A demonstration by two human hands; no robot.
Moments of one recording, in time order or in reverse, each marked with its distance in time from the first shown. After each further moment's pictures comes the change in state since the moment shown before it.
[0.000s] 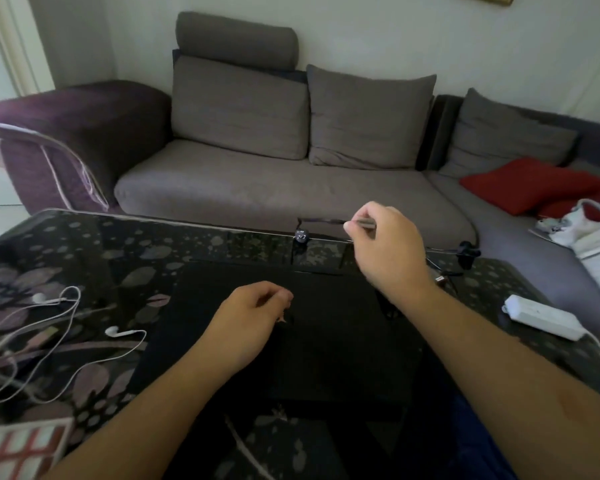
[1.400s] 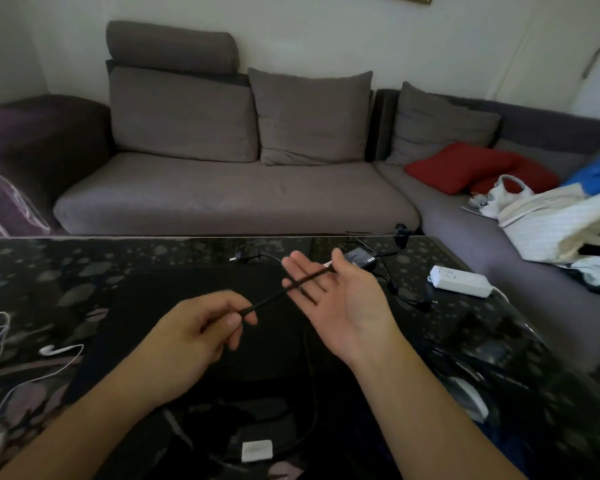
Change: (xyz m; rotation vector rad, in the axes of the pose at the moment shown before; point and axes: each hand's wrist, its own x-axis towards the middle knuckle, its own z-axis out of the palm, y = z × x) left_hand -0.053 0.023 0.007 0.063 -0.230 0.355; right_hand -0.098 -0.007 -0.065 1.776 -0.113 0.935
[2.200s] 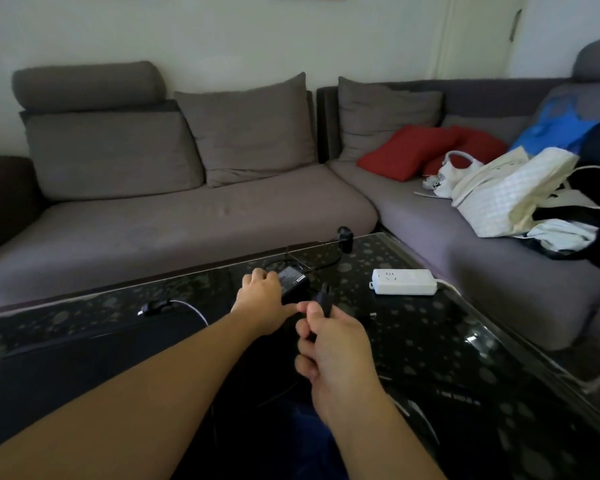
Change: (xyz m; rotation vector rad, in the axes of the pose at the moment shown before) left_hand 0.255 0.013 0.192 0.883 -0.086 -0.169; right_hand 0.019 -0.075 -0.109 -0.287 0.339 -0.129
